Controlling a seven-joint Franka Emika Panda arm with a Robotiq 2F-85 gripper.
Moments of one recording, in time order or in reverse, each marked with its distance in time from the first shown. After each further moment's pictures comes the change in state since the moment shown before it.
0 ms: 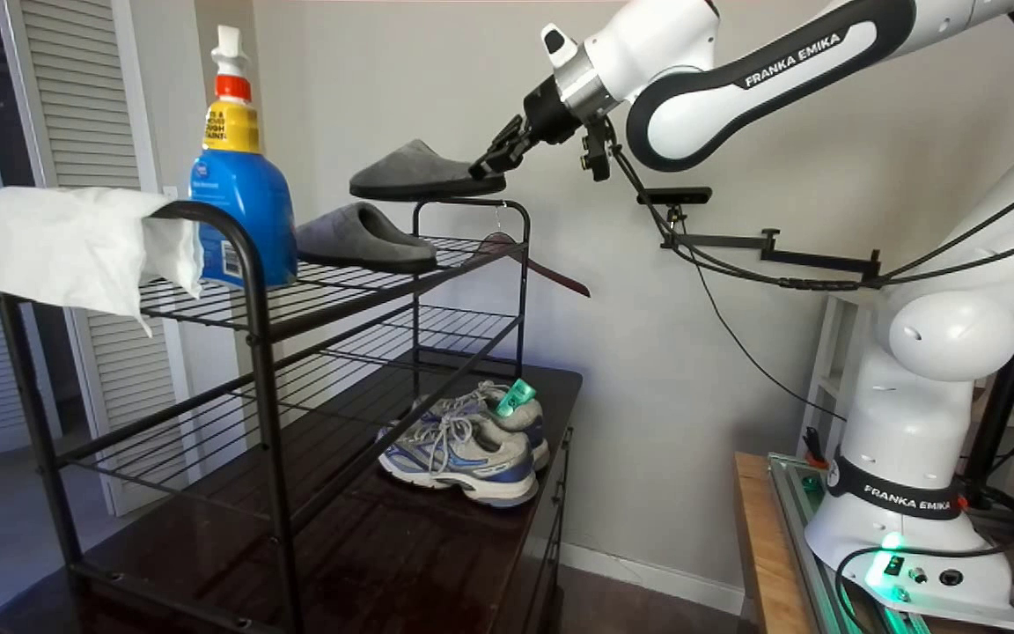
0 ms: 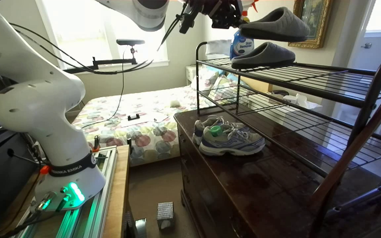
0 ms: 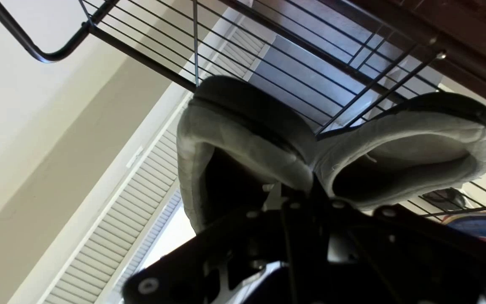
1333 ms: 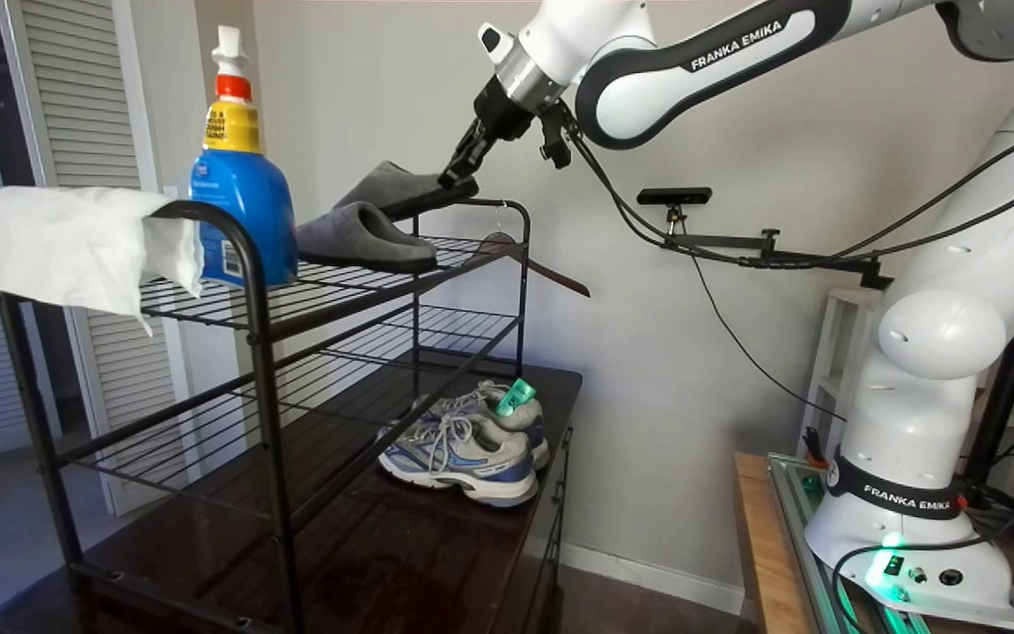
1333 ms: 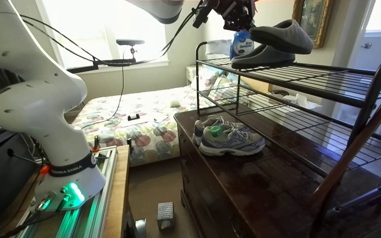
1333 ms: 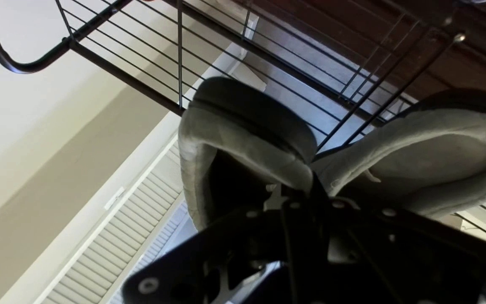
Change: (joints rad) arm -0.080 0.176 0.129 0.248 -0.126 -0.256 0.107
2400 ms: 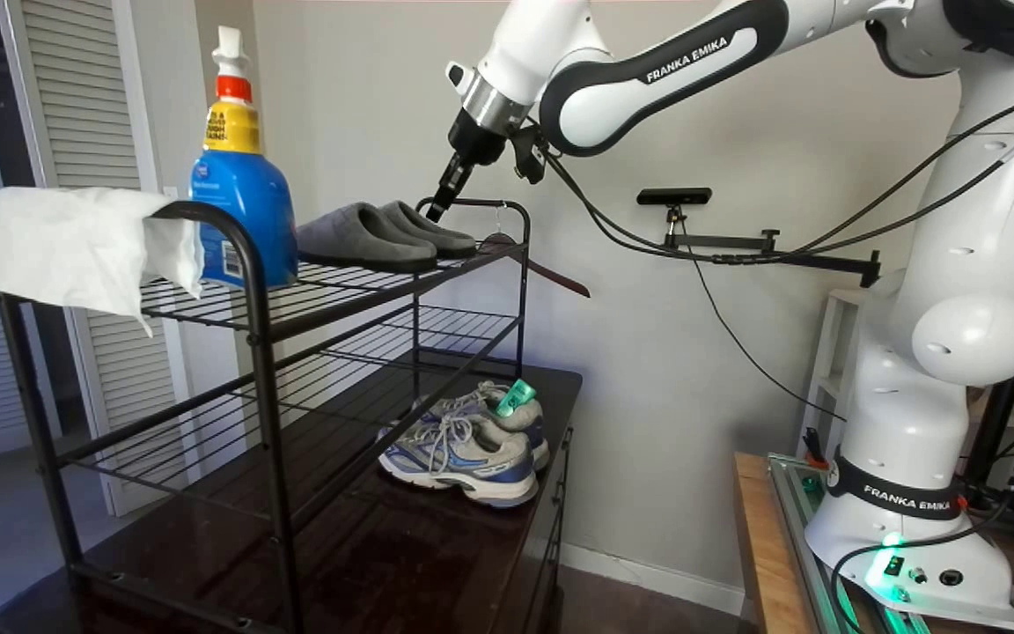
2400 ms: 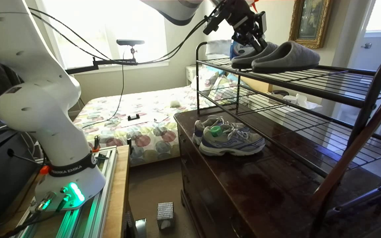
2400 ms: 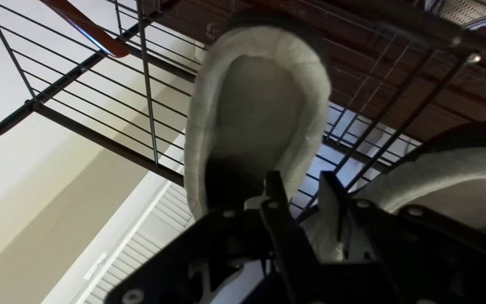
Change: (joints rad) arm 0.255 0.175 -0.228 0.145 -0.087 -0.178 0.117
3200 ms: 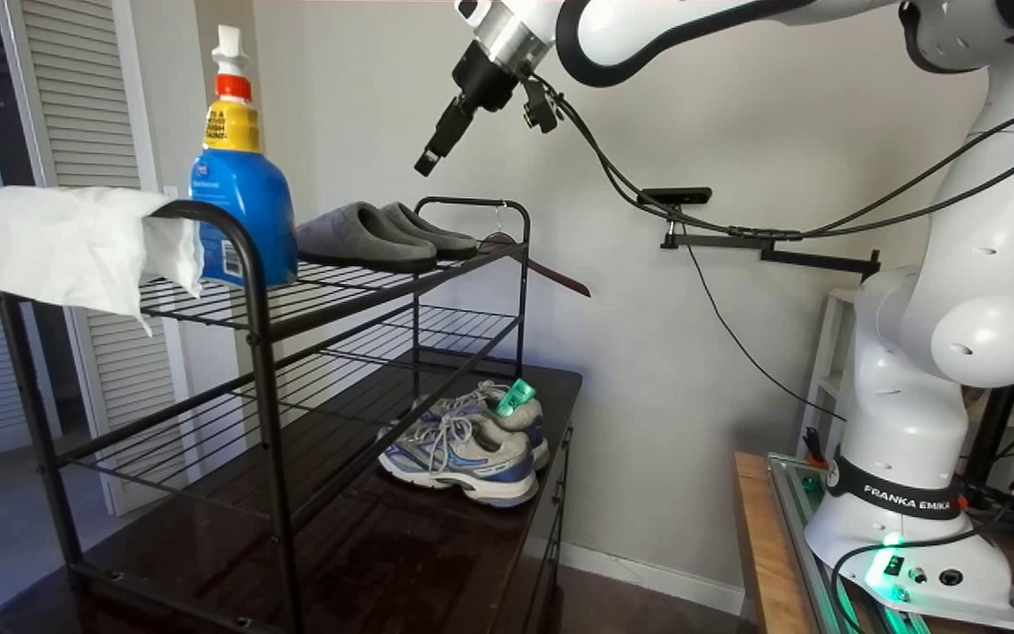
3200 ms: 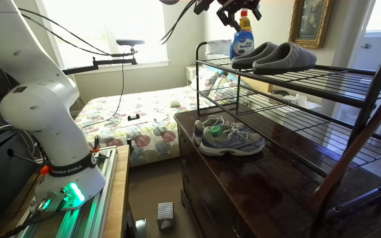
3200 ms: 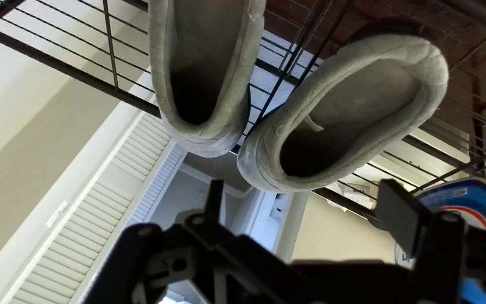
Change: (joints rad) arm 0.118 -0.091 -0.057 0.023 0.241 -0.009 -0.205
